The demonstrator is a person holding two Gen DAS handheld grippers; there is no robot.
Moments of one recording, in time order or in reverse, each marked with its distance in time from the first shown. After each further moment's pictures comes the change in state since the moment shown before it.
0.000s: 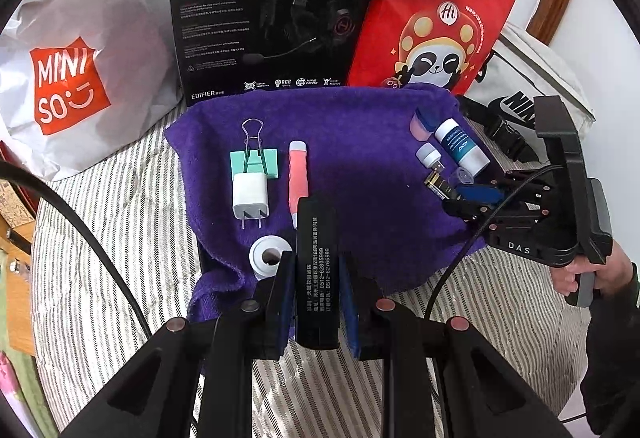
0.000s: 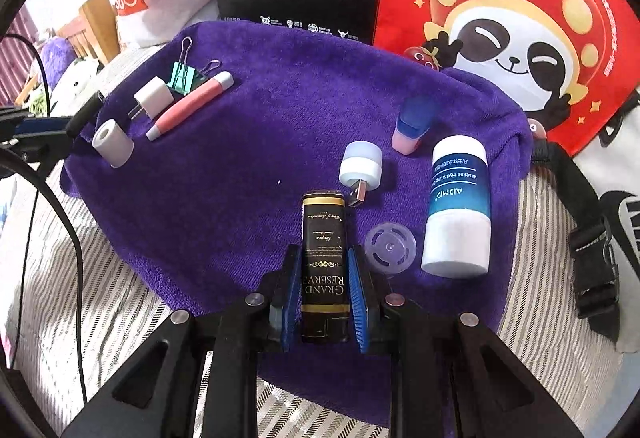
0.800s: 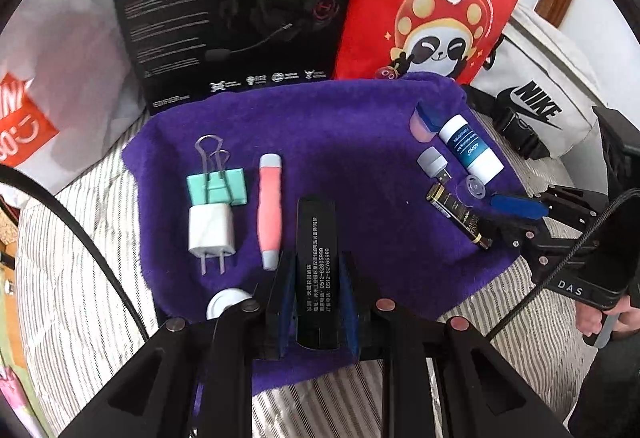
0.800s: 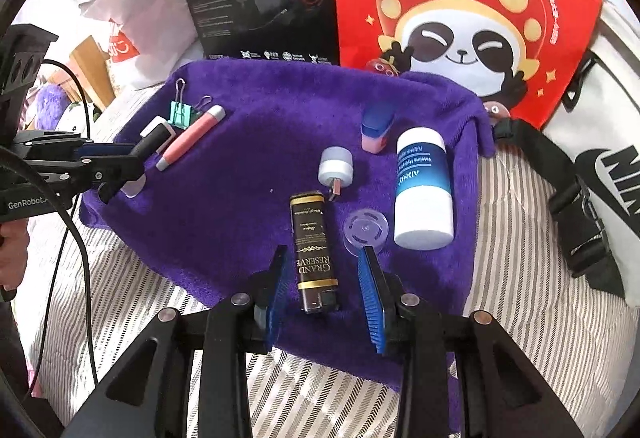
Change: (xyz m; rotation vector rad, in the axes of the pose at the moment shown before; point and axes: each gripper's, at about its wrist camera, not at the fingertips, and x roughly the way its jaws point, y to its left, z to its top) left arm 0.044 -0.022 0.029 0.038 0.060 0.003; right arm -0.034 -0.018 -0.018 0.138 -0.067 0.019
